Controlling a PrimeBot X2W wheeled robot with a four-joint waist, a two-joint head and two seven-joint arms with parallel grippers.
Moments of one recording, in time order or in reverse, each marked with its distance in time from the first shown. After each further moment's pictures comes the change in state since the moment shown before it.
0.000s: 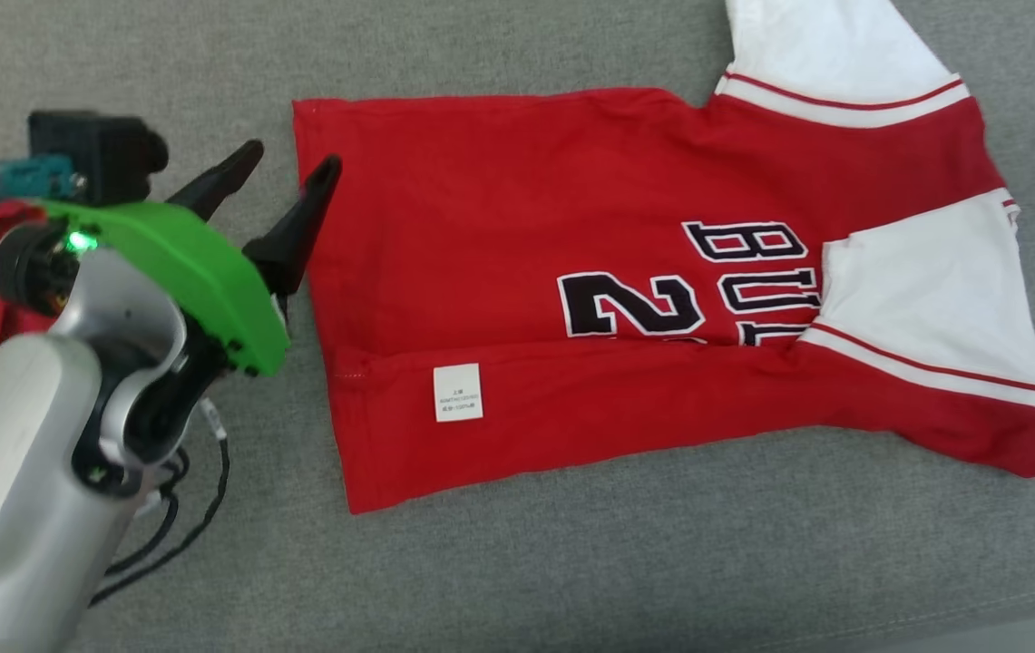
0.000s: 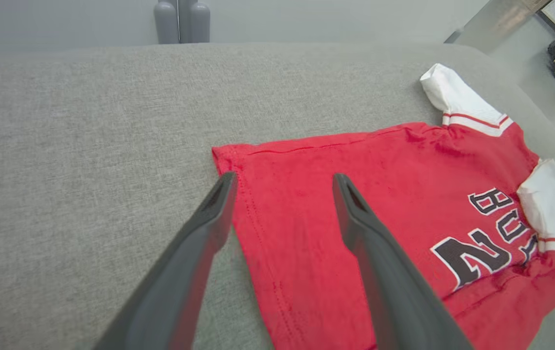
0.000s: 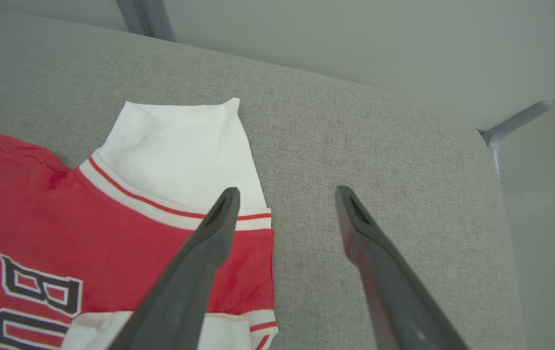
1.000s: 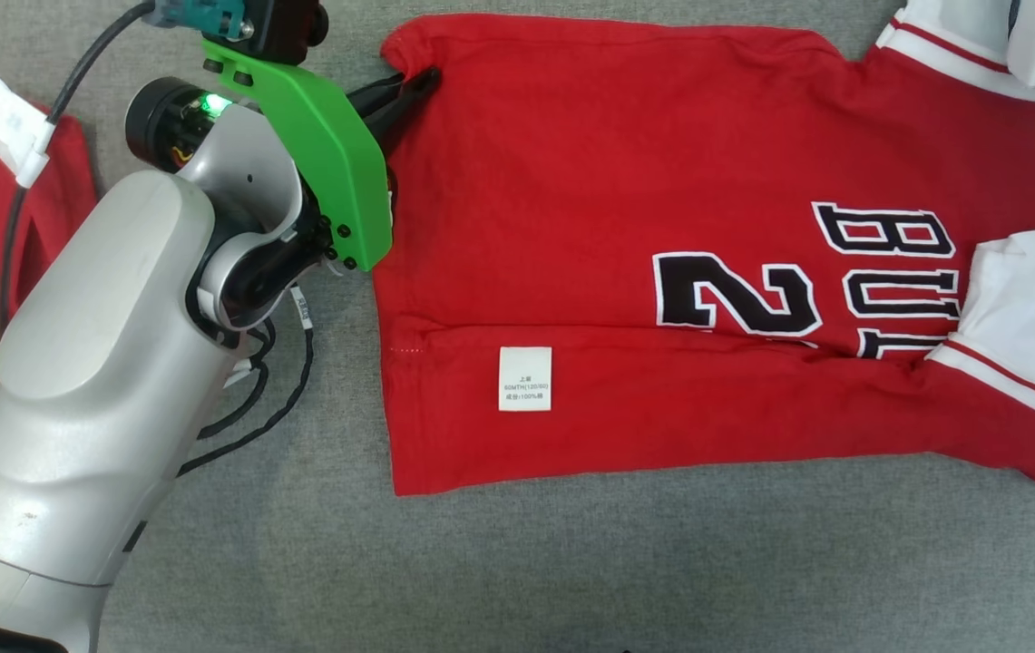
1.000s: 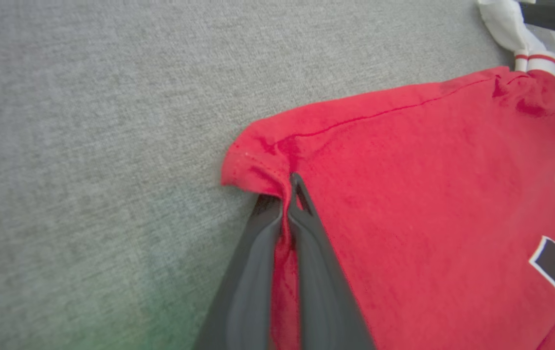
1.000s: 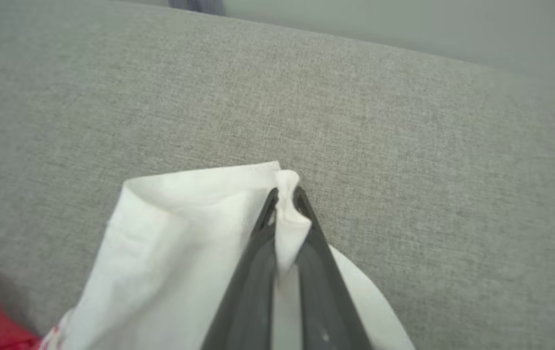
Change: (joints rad) left arm -0.340 -0.204 -0.161 0.409 -0.002 -0.227 0.049; right arm -0.413 0.171 0.283 0.468 0.031 0.000 -0.151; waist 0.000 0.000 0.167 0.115
